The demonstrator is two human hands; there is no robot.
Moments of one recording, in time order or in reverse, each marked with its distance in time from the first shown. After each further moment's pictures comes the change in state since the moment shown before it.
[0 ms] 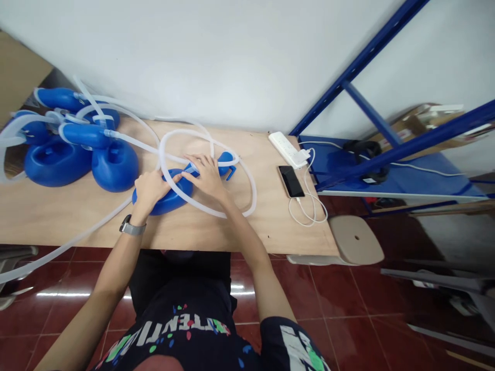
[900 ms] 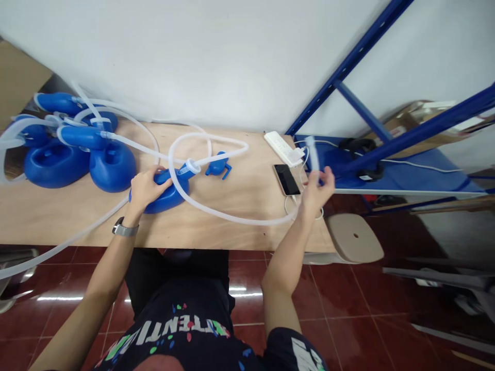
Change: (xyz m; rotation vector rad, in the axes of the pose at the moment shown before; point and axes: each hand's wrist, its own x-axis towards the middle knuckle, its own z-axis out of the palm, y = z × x) left_hand 0.002 -0.026 0.025 -0.276 0.279 0.259; right_hand -0.160 0.195 -0.169 0.147 0.981 0.935
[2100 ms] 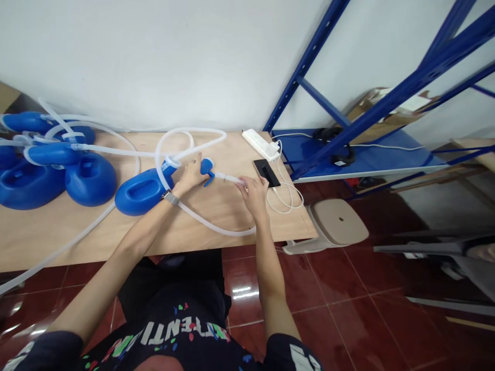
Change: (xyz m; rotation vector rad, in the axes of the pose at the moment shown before) left_hand 0.083 0.153 0.126 -0.121 -0.446 0.109; right_hand -0.097 -0.008 0.010 -0.331 -0.564 -0.654
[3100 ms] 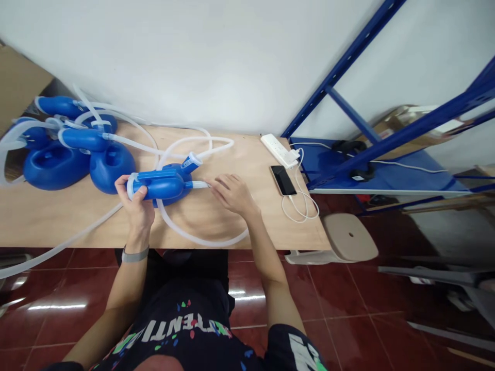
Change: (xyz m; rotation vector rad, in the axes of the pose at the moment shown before) left_hand -0.188 -0.094 -0.060 -1.127 1.003 0.041; right_hand 0.034 -0.130 0.005 -0.029 -0.142 -0.783
